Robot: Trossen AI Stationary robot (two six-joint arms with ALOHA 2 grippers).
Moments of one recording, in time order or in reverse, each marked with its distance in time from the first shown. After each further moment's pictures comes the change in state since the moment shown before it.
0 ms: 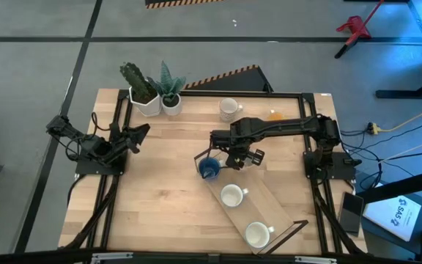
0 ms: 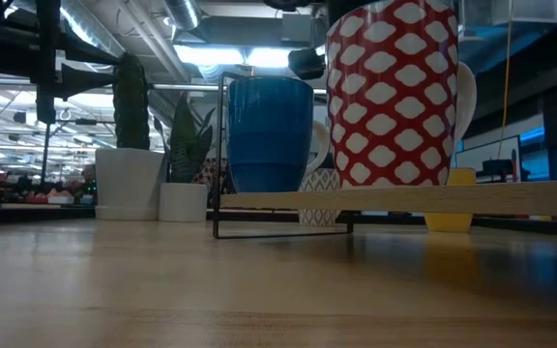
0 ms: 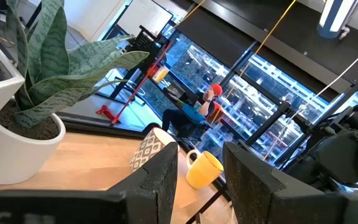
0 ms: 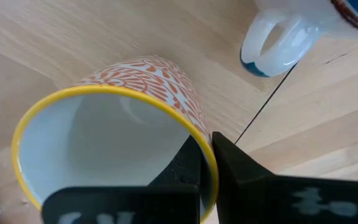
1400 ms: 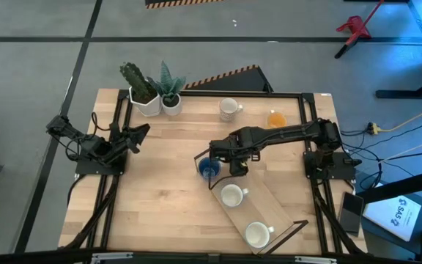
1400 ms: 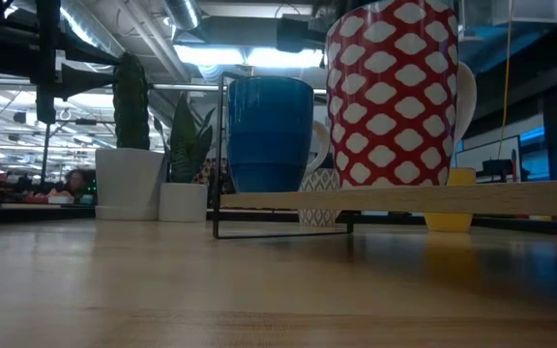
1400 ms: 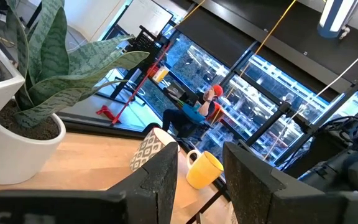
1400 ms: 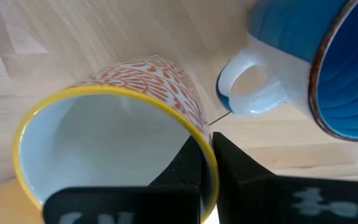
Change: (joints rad) left arm 0.000 0.000 0.000 0.000 -0.001 0.001; right arm 0.089 0.000 0.000 0.092 0.161 -0.372
